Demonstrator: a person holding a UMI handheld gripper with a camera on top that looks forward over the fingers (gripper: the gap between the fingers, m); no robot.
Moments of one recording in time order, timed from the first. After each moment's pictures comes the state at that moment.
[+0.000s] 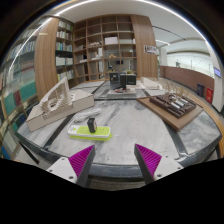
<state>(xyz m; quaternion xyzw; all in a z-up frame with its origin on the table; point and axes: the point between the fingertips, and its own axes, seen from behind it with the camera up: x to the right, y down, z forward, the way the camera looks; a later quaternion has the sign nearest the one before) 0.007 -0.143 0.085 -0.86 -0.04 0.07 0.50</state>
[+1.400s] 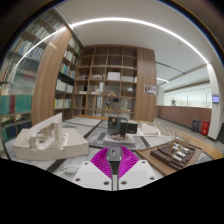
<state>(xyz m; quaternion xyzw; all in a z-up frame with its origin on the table) -0.036 0.028 0.224 -0.74 -0.07 0.00 0.67</state>
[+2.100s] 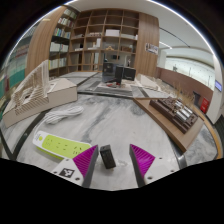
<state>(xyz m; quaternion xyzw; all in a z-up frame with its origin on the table) 0.023 0.021 0.024 -0.87 -0.06 -0.02 0.48</state>
